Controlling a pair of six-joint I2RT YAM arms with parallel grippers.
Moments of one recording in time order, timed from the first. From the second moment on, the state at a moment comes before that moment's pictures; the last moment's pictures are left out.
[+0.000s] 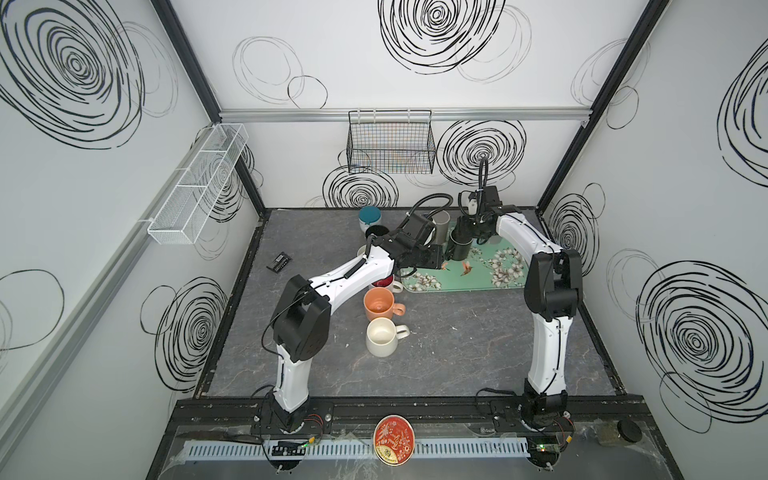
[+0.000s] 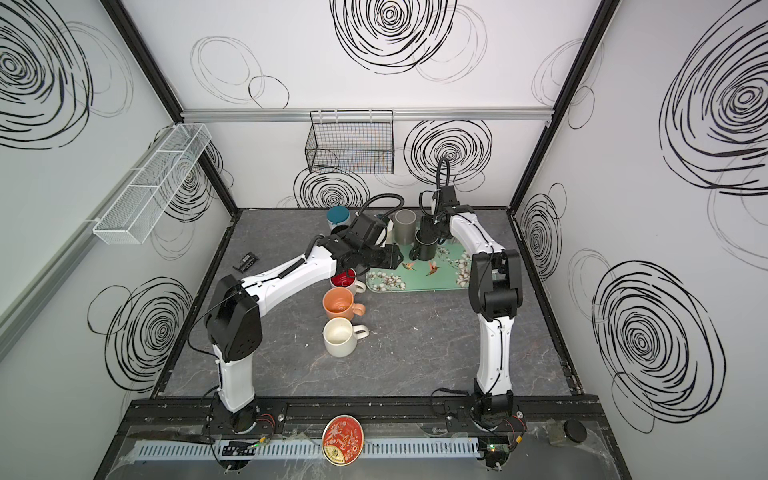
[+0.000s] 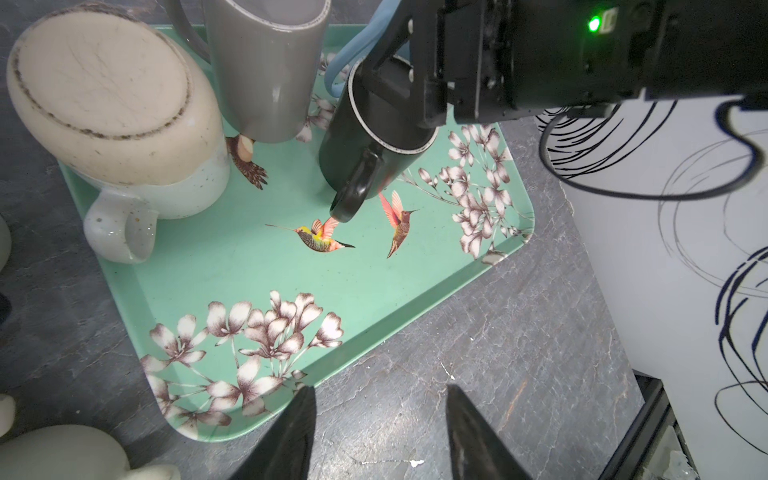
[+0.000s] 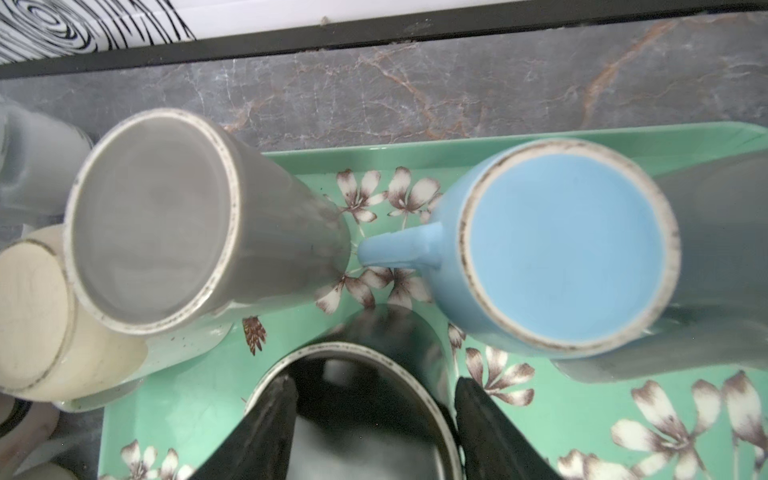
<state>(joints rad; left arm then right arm) -0.71 1.96 1.68 -0.50 0.14 -0.52 0.19 2.16 1.85 -0.67 -0.11 0.16</state>
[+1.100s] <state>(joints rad) -0.75 2.17 1.87 -0.61 0.10 0.18 0.09 1.60 1.26 -0.66 -0.37 0.33</state>
